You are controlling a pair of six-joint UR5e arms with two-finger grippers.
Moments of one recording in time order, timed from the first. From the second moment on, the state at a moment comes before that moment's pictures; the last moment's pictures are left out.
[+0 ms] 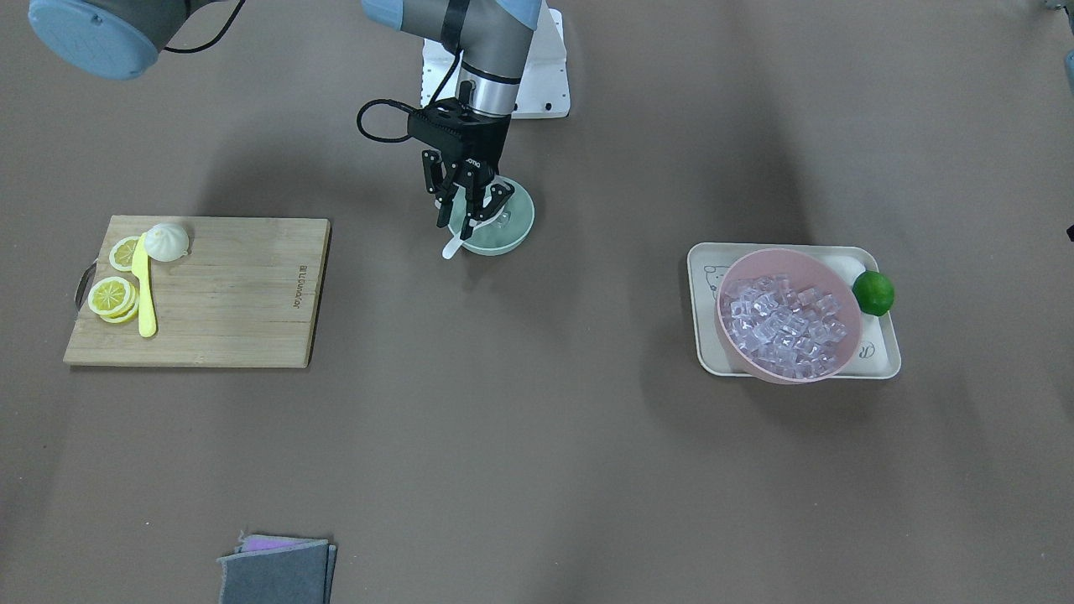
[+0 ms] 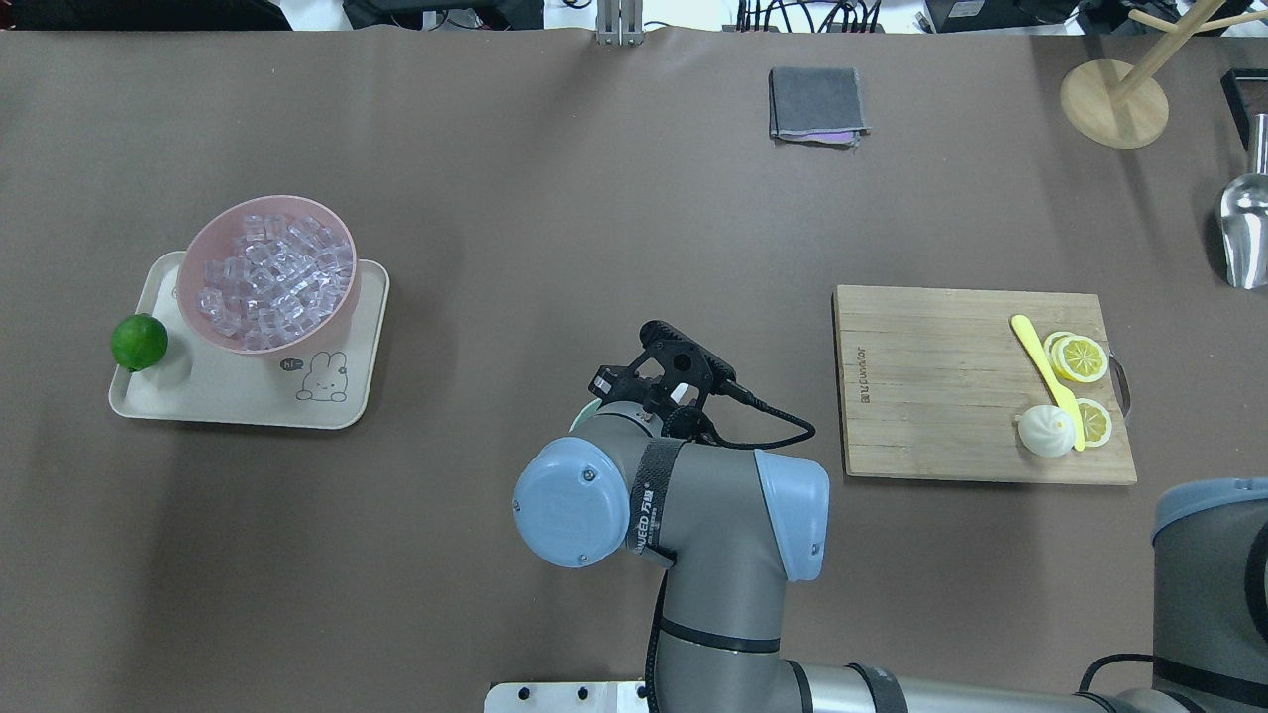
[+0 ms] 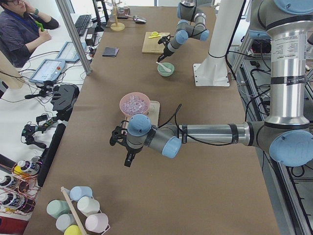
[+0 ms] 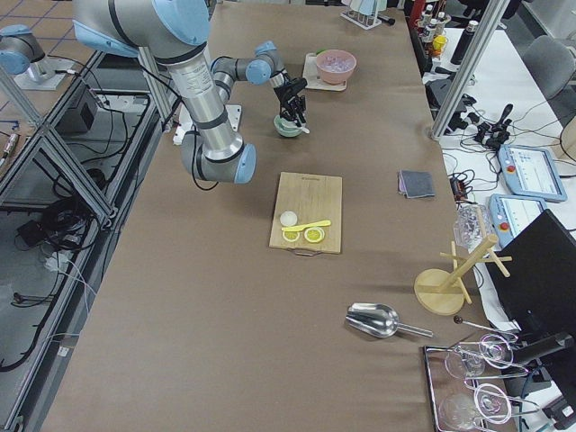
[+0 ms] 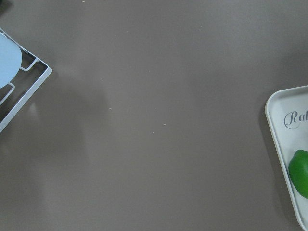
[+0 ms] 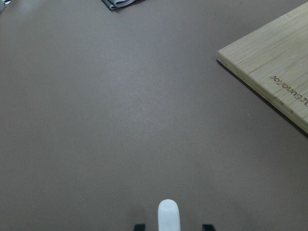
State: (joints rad) left arm -1.48 -1.49 -1.60 -2.06 -2.36 -0.13; right arm 0.24 -0.79 1.71 -1.94 1.17 2.06
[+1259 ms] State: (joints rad) left arm -1.55 -1.48 -1.63 -1.68 -2.36 -0.13; right arm 0.64 -0.97 1.97 -1.89 1.61 1.24
